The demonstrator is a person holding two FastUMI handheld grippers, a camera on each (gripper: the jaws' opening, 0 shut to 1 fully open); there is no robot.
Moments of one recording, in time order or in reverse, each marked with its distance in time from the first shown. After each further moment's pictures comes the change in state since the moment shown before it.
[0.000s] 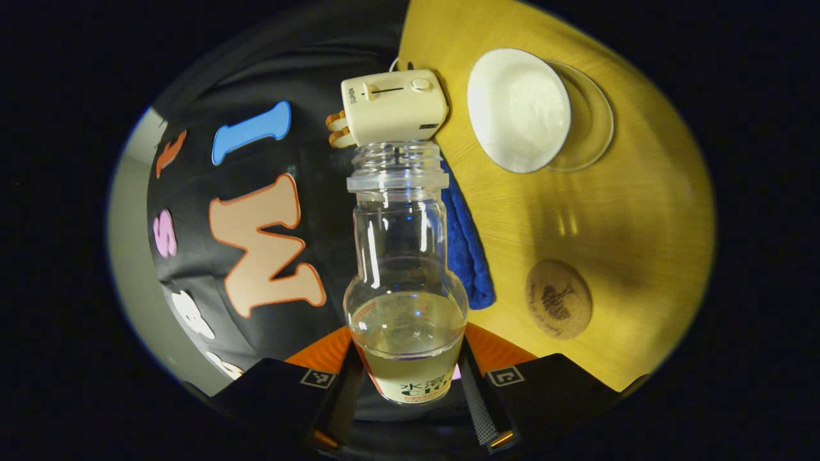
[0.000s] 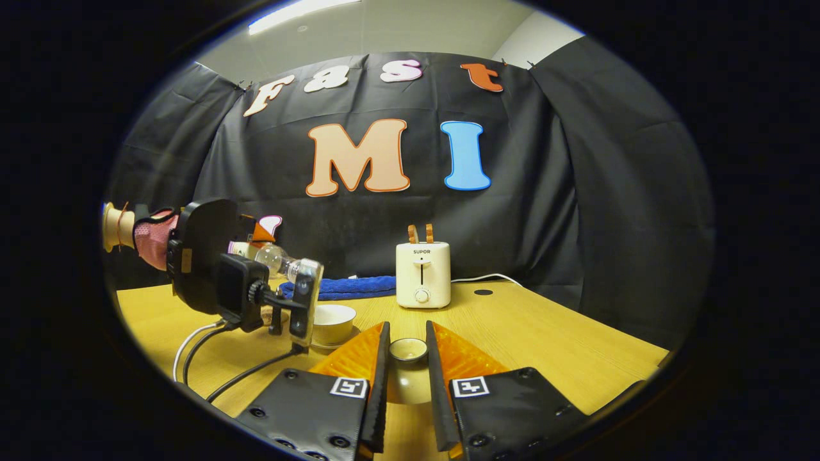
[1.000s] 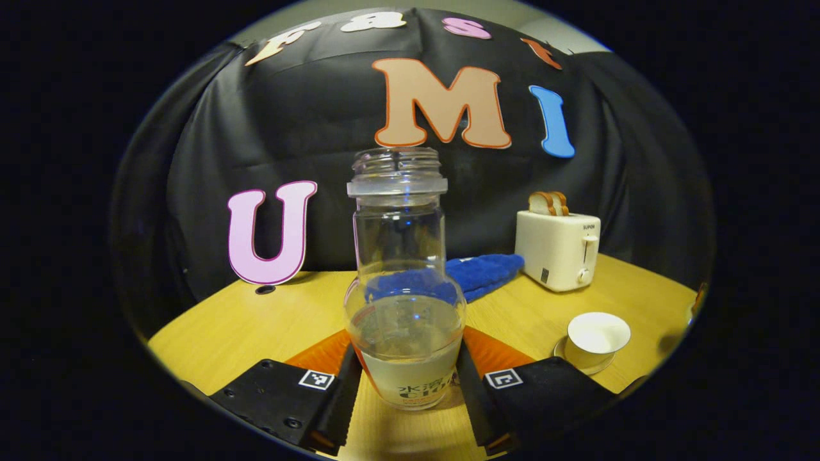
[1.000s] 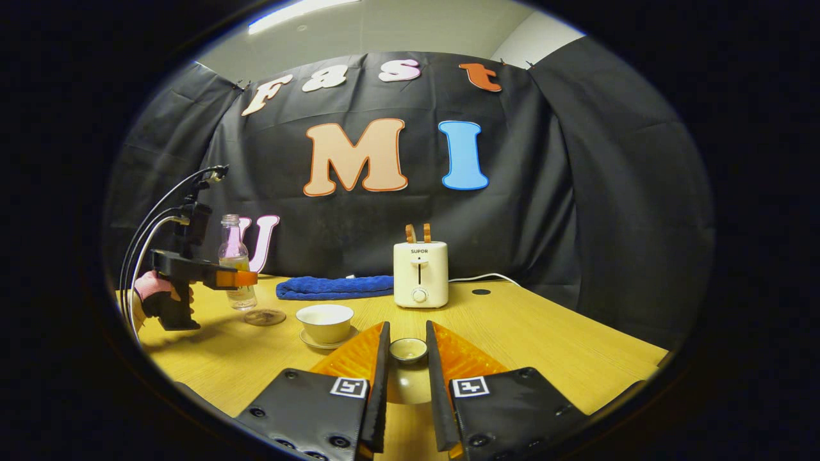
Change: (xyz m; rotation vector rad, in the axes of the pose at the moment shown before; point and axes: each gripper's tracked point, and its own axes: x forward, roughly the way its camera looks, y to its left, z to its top) left arm 0.008 -0.015 -0.041 -1.618 -0.207 -0.111; right arm 0.000 -0.003 0.000 -0.002 0.001 -0.016
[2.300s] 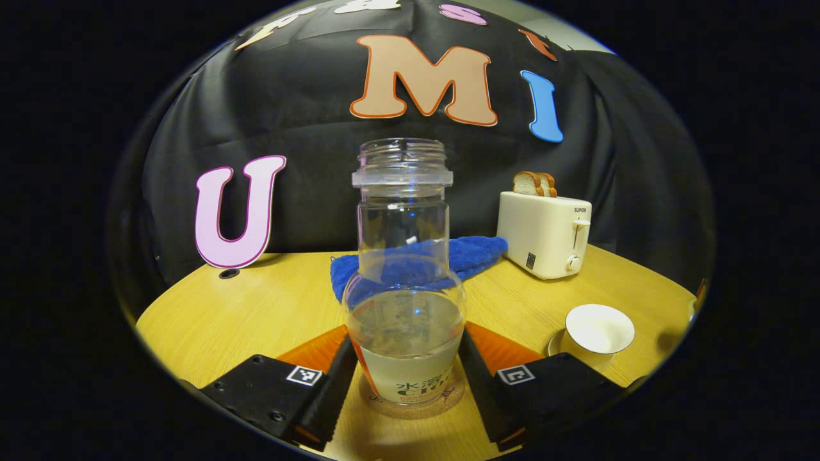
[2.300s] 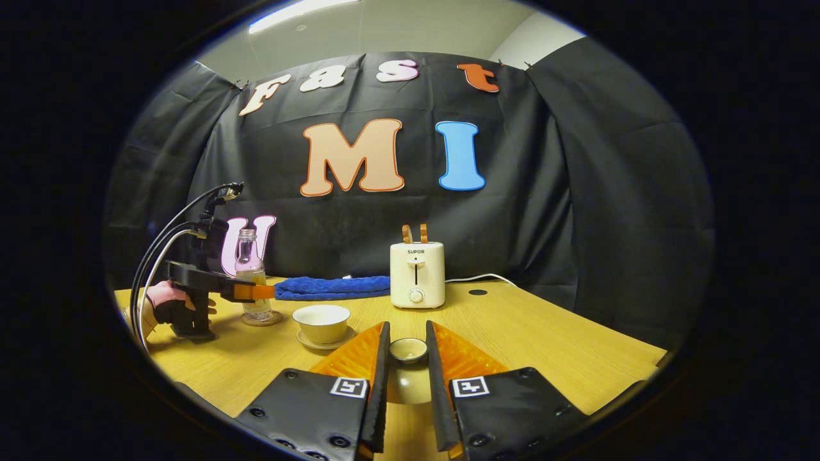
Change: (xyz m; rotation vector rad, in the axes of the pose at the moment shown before) left arm 0.027 -0.029 -0.024 -0.001 0.080 -0.103; right arm 0.000 -0.002 0.001 -0.001 -0.002 -0.011
